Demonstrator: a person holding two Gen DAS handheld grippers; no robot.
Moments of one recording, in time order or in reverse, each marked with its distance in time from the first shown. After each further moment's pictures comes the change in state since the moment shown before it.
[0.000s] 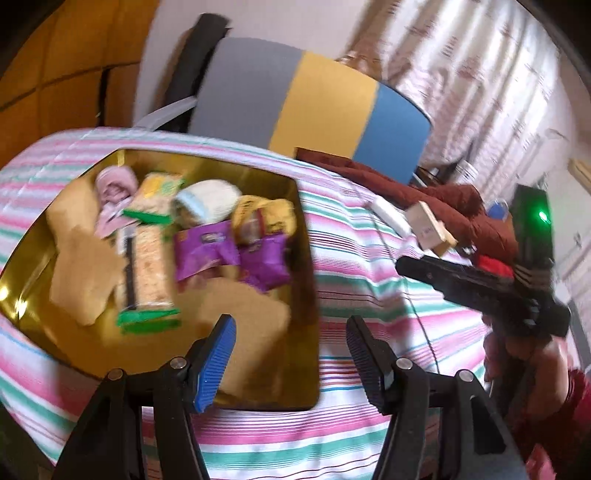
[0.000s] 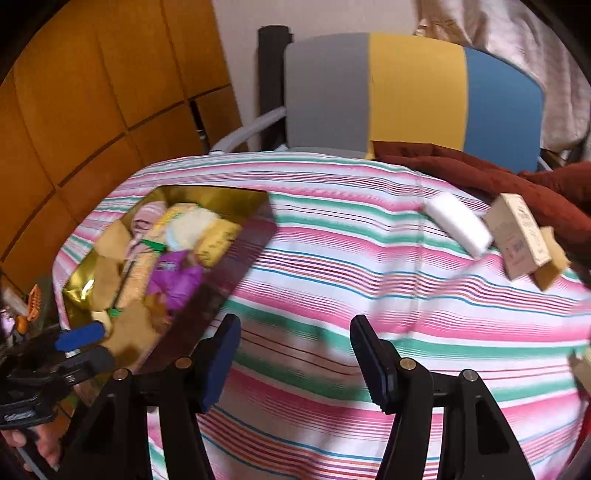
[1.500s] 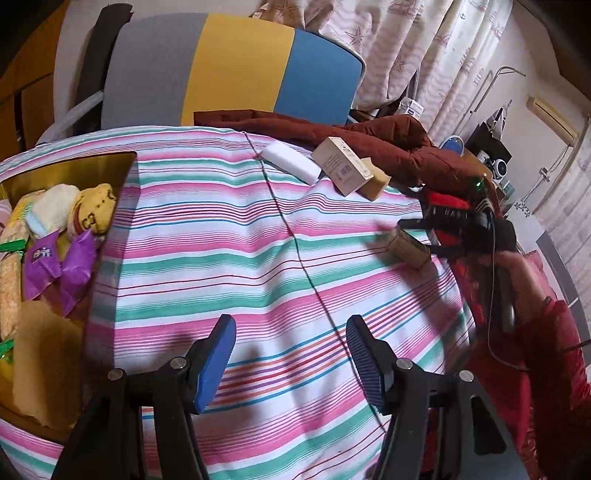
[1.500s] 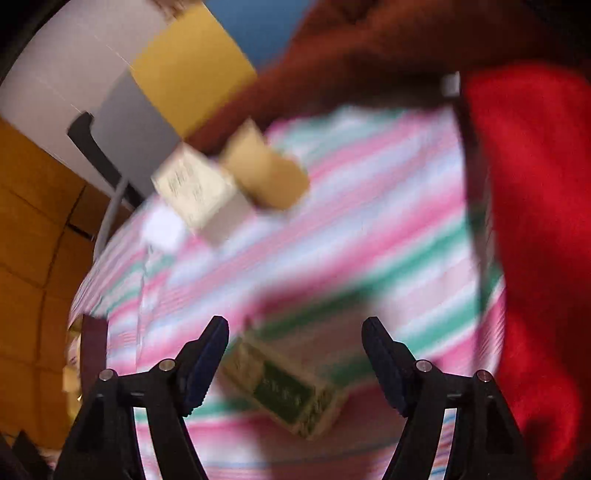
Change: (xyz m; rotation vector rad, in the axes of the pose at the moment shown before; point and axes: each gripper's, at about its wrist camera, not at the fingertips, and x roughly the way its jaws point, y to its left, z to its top) left arm 0.063 -0.120 -0.003 0.169 0.161 -0.134; right arm -0.021 -0.315 -0.060 0.698 0.134 -0.019
